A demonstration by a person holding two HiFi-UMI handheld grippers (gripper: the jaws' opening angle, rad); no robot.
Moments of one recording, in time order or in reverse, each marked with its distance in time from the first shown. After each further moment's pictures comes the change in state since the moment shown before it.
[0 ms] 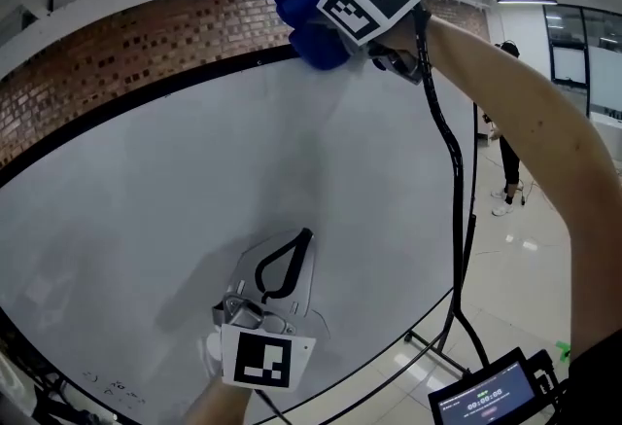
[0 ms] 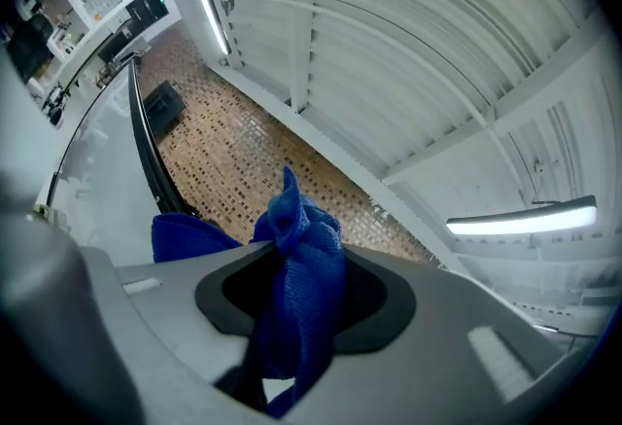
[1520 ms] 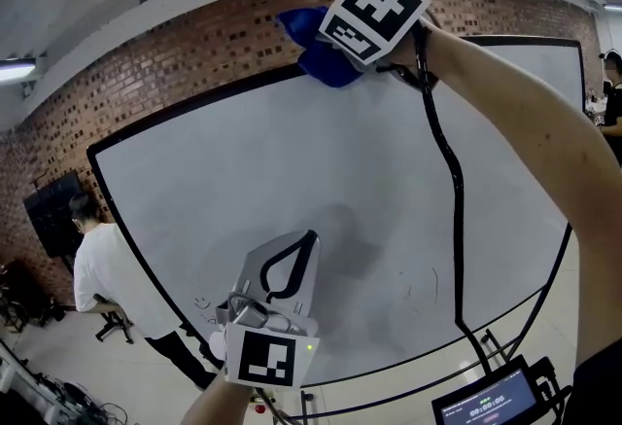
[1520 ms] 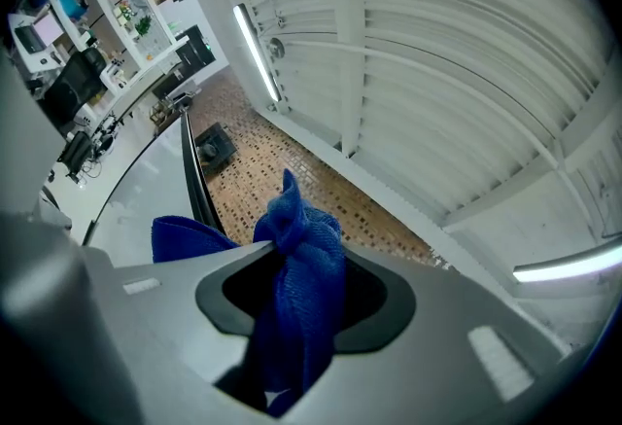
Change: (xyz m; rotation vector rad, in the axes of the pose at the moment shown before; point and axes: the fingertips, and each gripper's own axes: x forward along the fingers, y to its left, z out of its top) left arm -0.211 0.105 -0.010 0.154 0.281 0.227; right arm 0.025 0.219 0.180 -0.086 -0.199 0.221
